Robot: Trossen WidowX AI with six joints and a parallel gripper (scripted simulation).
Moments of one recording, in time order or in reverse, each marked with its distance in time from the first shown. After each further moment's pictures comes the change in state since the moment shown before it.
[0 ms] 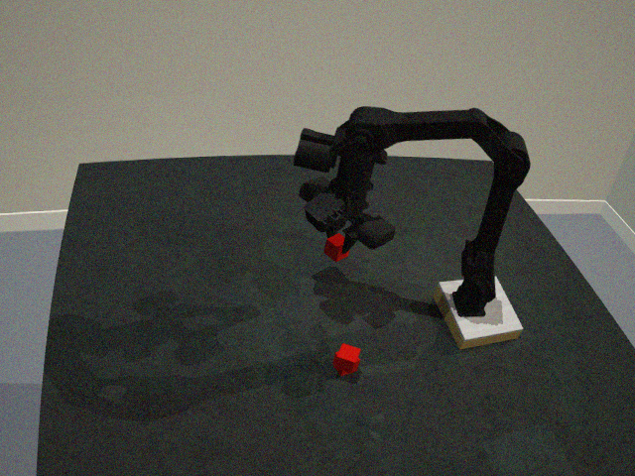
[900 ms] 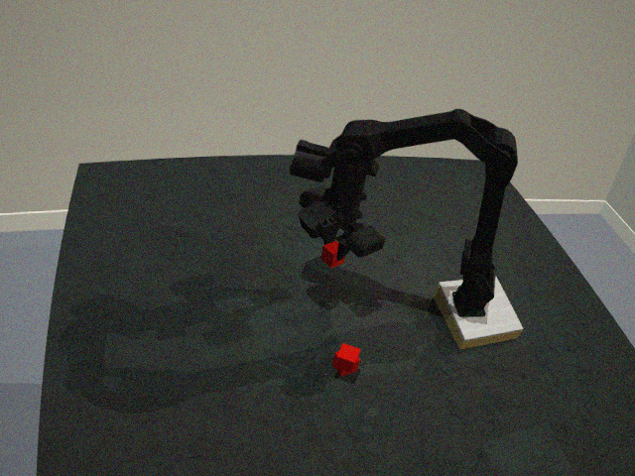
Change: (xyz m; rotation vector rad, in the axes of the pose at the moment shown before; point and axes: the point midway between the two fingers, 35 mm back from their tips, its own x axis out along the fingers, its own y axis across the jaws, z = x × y) arm 0.043 -0.022 -0.022 0.112 0.010 0.014
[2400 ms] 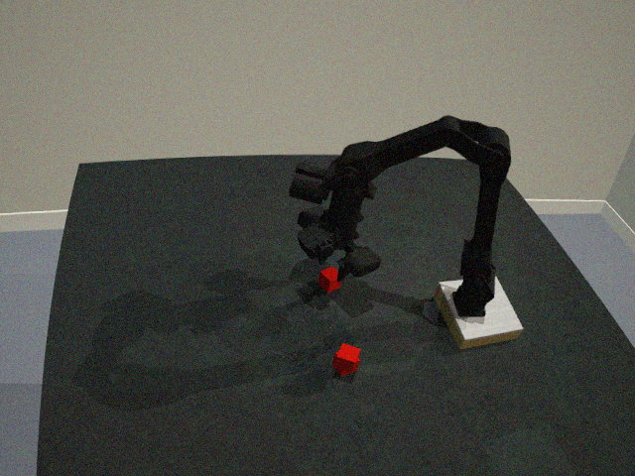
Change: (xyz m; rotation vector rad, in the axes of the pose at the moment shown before) arm 0.047 0.002 -0.001 -0.011 -0.007 -0.010
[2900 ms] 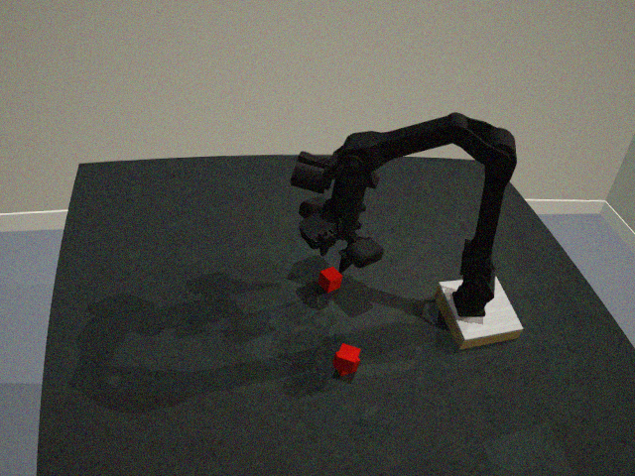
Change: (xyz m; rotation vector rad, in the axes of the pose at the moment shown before) arm -0.023 0.000 0.000 0.000 -0.003 -0.003
